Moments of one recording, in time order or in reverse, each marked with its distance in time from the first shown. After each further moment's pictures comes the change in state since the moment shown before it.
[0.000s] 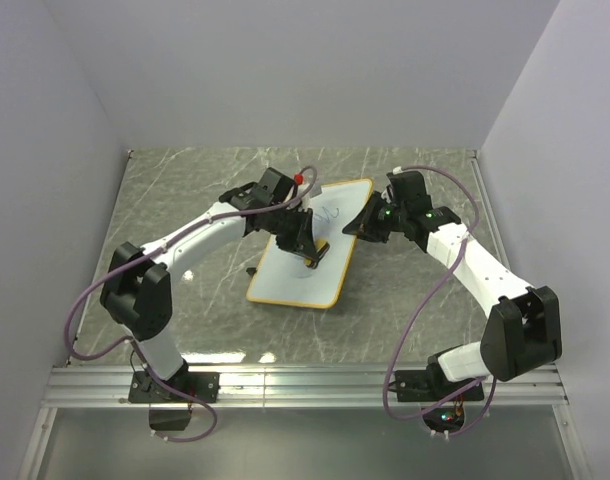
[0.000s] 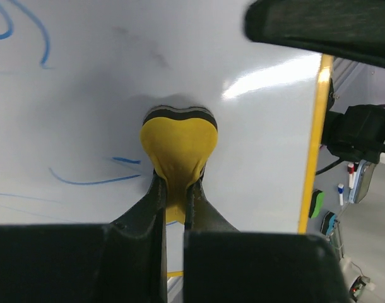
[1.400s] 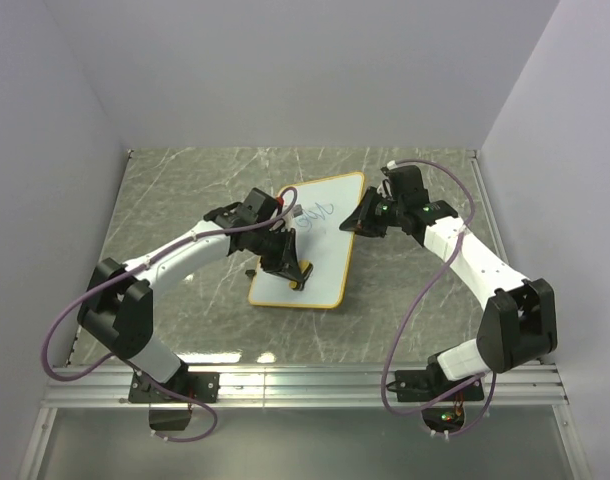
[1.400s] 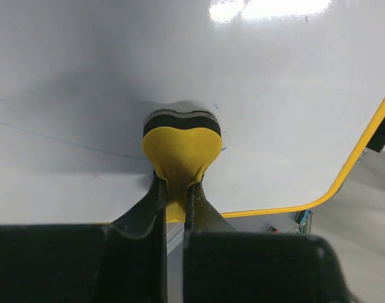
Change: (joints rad) left arm 0.031 -0.156 -0.266 0.024 0.020 -0.117; right arm 0.001 0.045 0.052 -0.011 -0.032 -0.060
